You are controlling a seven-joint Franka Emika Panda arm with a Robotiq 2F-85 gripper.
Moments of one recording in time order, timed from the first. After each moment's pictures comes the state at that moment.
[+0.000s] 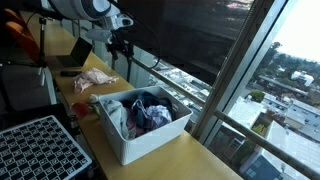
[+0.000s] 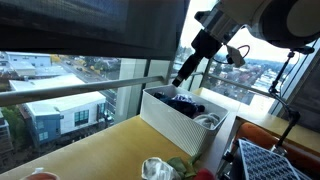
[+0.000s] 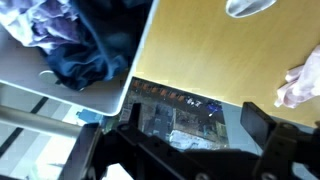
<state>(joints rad) 0.18 0.06 0.15 -2.24 -0.27 2.66 0.14</state>
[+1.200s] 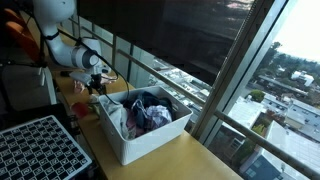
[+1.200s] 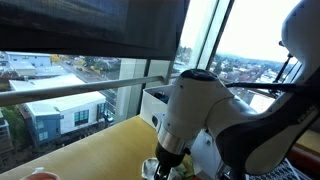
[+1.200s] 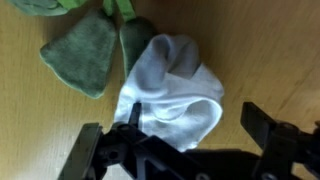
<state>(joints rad) 0.46 0.62 0.09 -2.09 -0.33 2.73 0.38</state>
